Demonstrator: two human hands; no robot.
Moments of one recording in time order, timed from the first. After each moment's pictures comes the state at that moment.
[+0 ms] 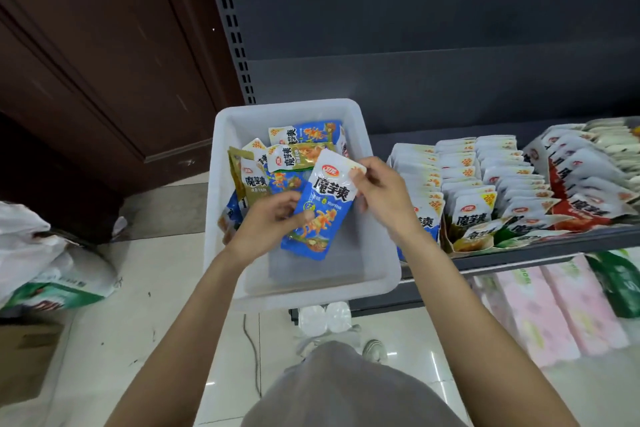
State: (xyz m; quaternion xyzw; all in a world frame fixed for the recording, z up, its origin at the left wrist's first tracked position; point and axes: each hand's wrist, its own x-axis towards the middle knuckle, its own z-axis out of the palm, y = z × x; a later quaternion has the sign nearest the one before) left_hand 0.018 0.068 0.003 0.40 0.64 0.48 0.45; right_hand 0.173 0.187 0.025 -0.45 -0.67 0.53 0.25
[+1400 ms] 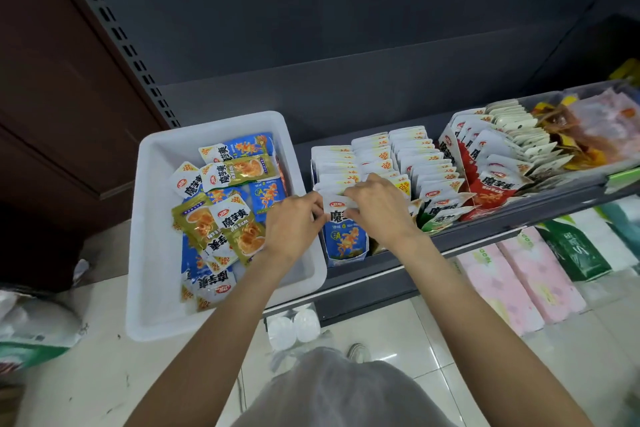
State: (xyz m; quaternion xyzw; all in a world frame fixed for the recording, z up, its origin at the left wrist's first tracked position) left_hand 0.142 0.151 -0.014 0.61 0.75 0.23 0.09; right_hand 0.289 0.220 0.021 -0.40 -0.92 0.03 0.03
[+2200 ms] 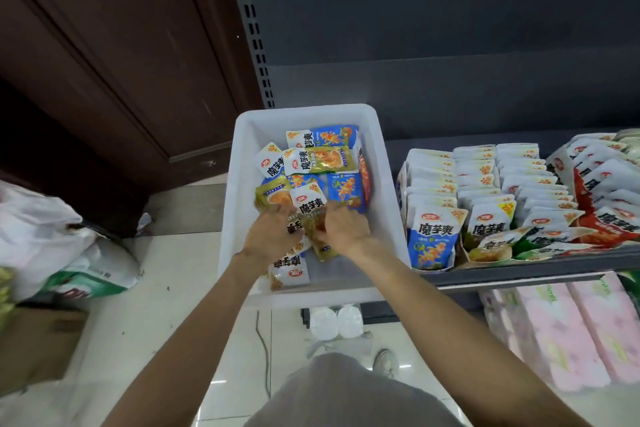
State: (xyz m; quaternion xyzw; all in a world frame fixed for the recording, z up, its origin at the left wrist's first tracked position) left_hand -0.004 0.071 -0.058 0.50 0.83 0.13 0.21; right_hand 0.119 0.160 -0.041 -0.42 -0.88 0.20 -0.13
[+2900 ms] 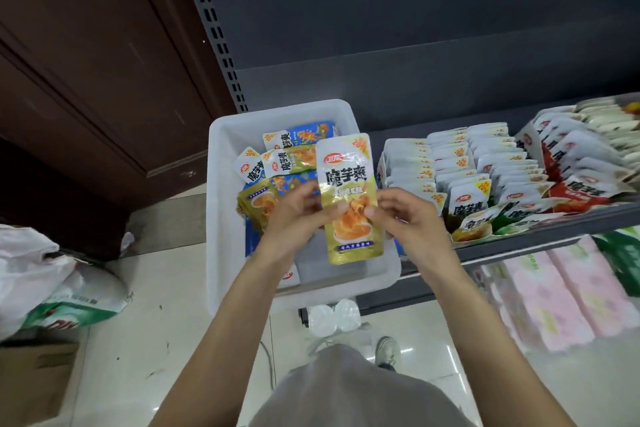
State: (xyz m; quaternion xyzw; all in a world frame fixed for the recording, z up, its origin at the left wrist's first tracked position) left_hand 0.068 0.078 0.052 0.30 0.60 0.54 0.51; right_hand 0.231 0.145 0.042 -0.41 -0.62 0.60 0.31
